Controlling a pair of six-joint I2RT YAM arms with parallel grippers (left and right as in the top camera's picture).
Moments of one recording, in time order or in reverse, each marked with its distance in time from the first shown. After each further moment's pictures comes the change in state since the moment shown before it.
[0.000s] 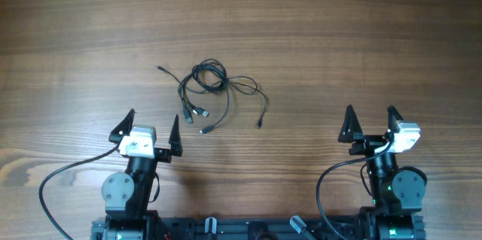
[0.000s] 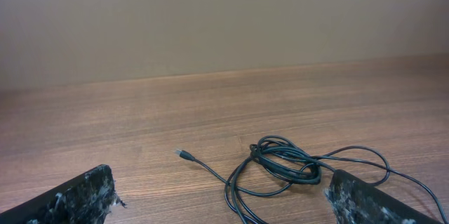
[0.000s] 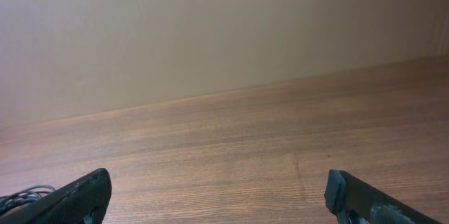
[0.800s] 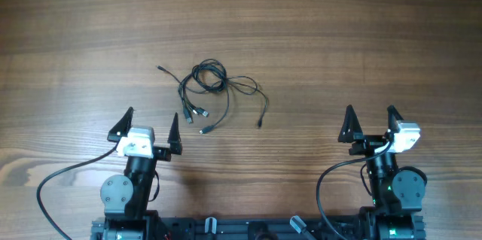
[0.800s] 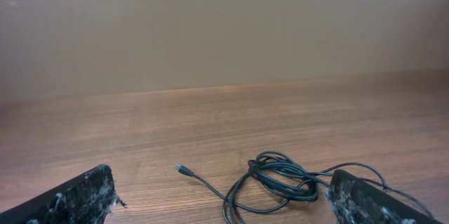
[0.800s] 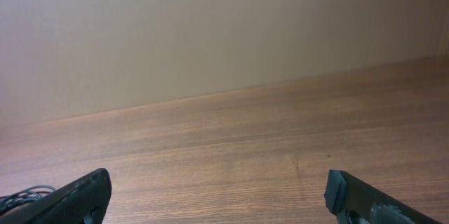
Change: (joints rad) left arm 0.000 0.000 0.000 0.052 0.001 -0.025; right arm 0.000 0.000 0.000 0.000 0.000 0.000
